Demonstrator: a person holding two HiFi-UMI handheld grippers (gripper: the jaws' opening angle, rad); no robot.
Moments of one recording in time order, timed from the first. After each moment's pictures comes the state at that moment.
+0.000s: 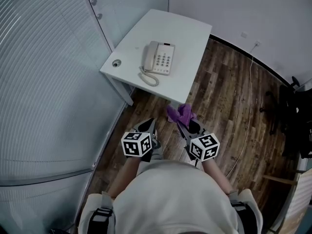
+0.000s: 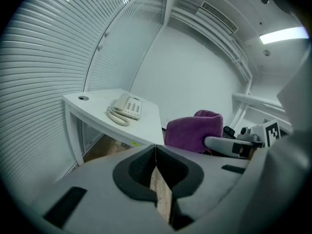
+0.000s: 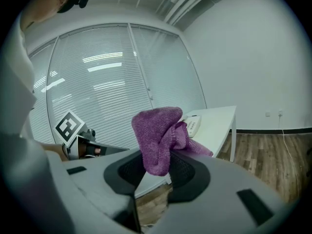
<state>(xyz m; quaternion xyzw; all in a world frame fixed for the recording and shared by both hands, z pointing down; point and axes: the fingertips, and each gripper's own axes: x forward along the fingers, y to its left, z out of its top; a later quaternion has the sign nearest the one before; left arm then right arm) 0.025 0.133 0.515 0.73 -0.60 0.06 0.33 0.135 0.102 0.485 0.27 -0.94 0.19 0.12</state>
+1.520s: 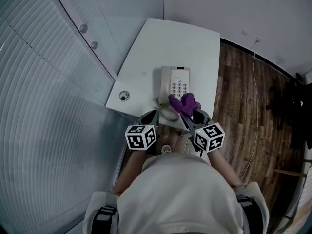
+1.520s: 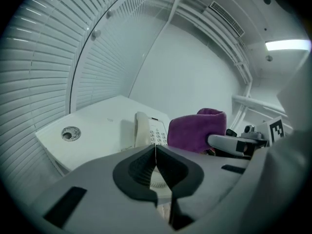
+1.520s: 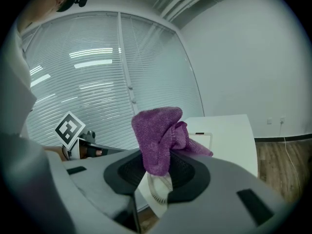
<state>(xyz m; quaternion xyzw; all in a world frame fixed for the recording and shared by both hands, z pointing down) -0.142 -0.076 0.504 0.75 -0.57 0.07 0.32 -0.028 -0.093 0.466 0.32 -0.92 0.18 0.11</state>
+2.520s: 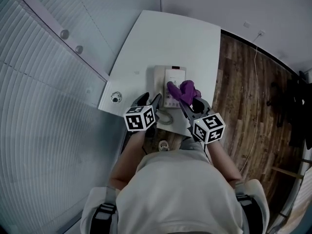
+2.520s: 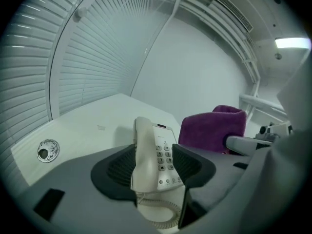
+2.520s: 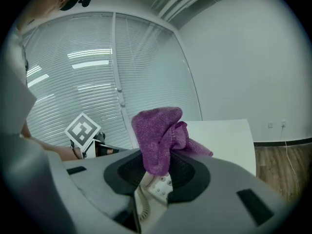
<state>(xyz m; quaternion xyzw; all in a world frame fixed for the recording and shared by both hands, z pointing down) -0.139 -0.183 0.520 0.74 -0.58 0.08 0.33 -0.018 -0.175 0.463 0.33 -0.92 0.17 0.11</state>
